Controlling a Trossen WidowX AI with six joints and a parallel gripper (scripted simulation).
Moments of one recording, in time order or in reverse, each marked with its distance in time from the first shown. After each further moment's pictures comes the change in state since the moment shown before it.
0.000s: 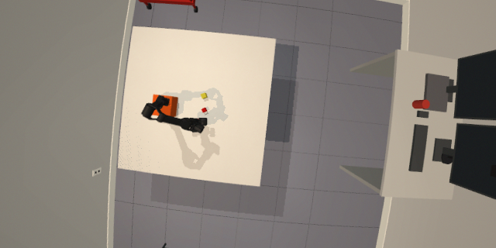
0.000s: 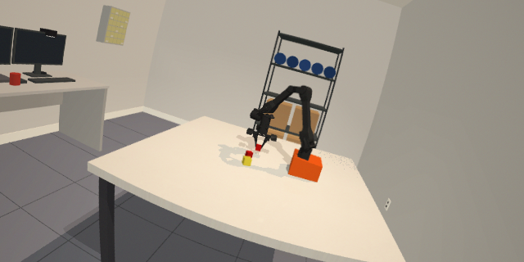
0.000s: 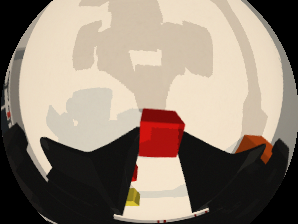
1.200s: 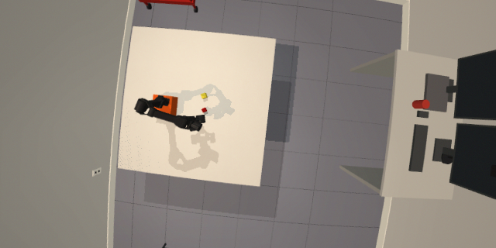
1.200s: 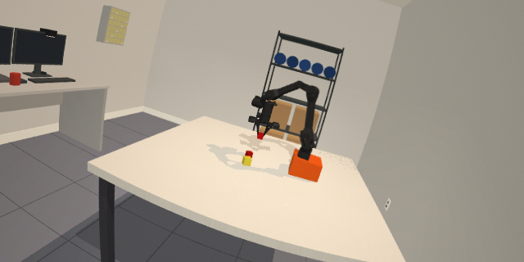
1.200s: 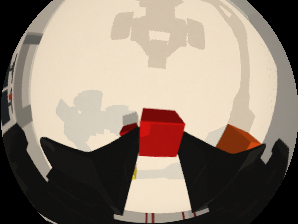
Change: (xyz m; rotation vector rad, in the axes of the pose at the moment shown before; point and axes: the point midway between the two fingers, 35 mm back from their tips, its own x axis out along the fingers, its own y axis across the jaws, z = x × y) arm -0.081 0.007 -0.020 -0.109 -0.008 0.010
